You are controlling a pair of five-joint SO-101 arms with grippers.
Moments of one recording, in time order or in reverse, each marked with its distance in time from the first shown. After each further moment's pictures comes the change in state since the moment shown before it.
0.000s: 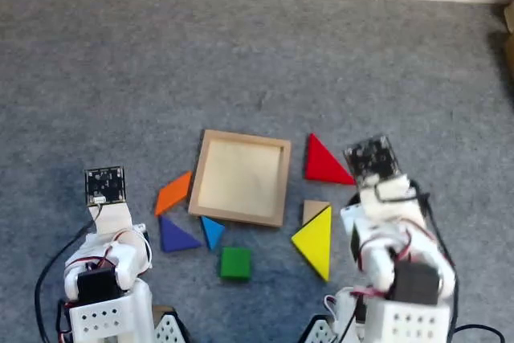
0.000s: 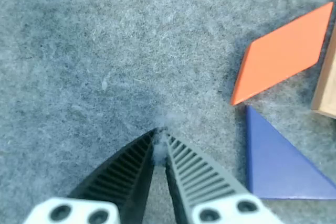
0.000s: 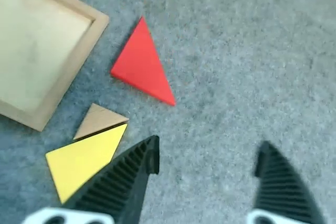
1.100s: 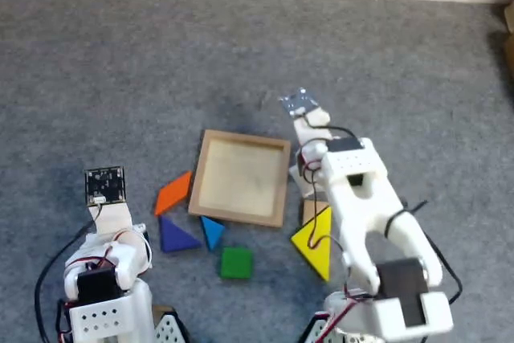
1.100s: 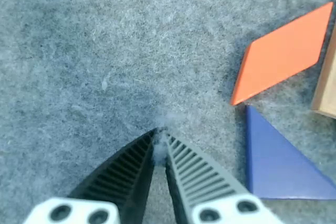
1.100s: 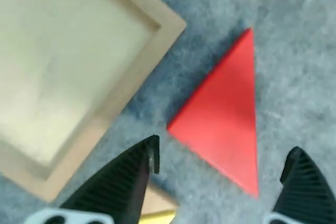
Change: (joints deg) left arm 0.0 0.0 0.0 0.0 0.0; right arm -15.6 70.3 -19.6 -26.3 -4.5
